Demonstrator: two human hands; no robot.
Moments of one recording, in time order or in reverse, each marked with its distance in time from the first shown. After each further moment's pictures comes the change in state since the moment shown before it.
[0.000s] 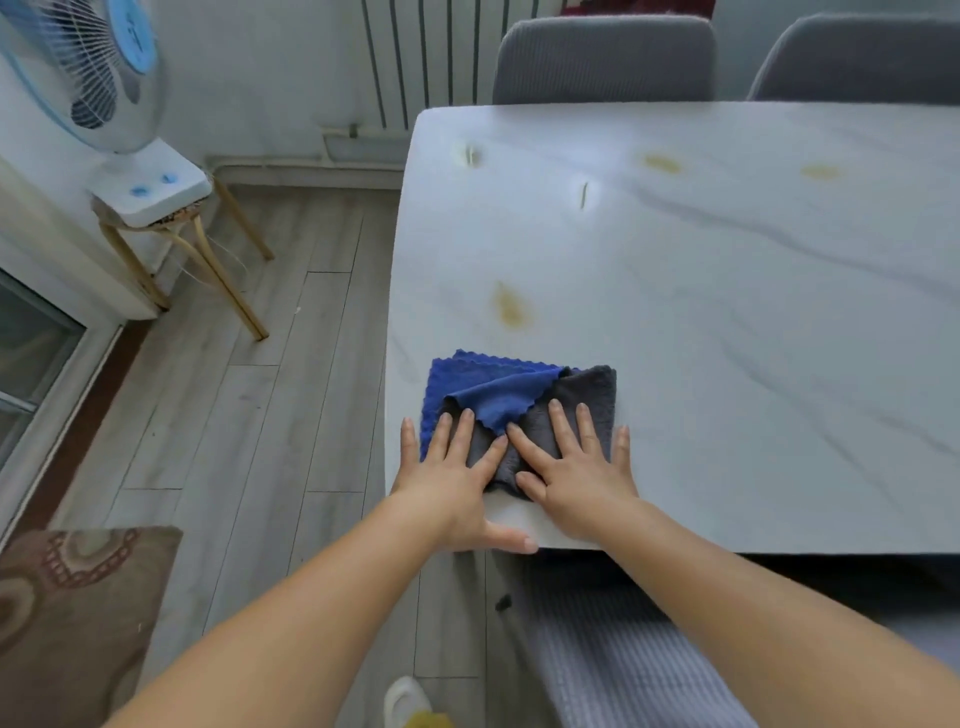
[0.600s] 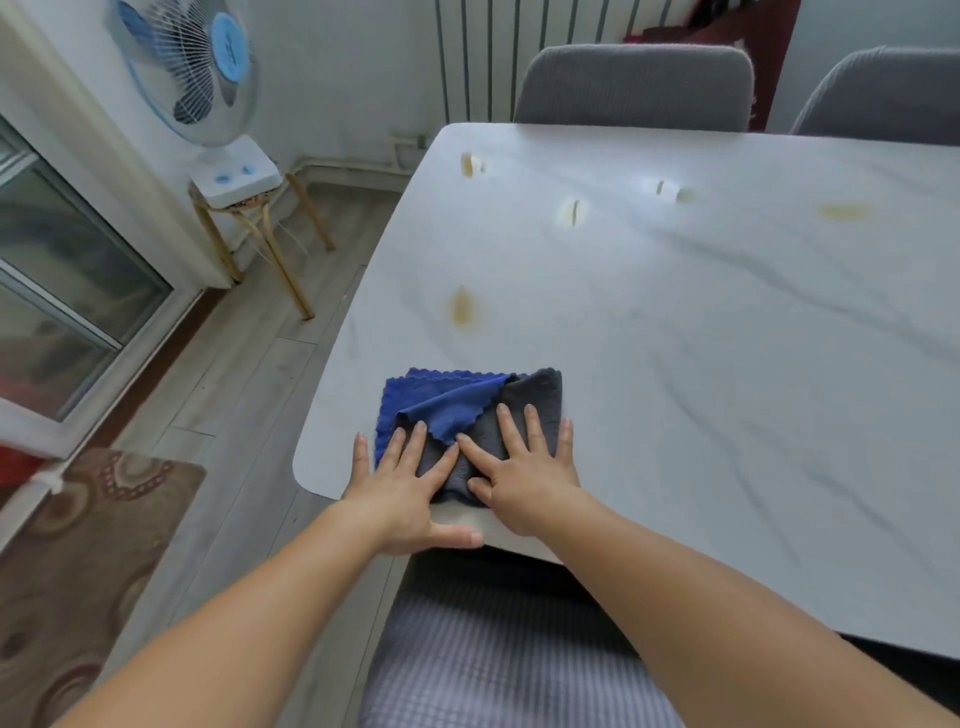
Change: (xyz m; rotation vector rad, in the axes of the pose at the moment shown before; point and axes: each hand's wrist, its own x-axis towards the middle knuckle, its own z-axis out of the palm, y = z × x) left_hand -0.001 0.089 0.002 -0.118 -0.044 -0.250; right_hand 0.000 0.078 -0.005 -0.206 -0.006 -0.314
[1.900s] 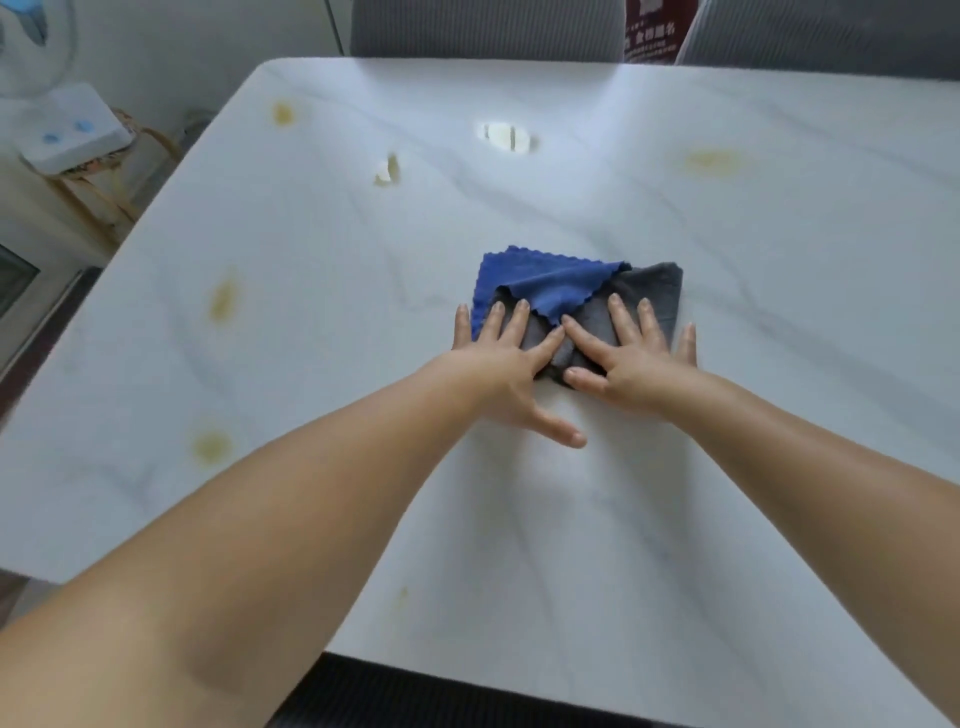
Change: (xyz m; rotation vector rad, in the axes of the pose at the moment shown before) left_hand 0.173 0.283 -0.147 0.038 0.142 0.221; right_hand -0.009 0.357 -0.024 0.156 0.037 0.269
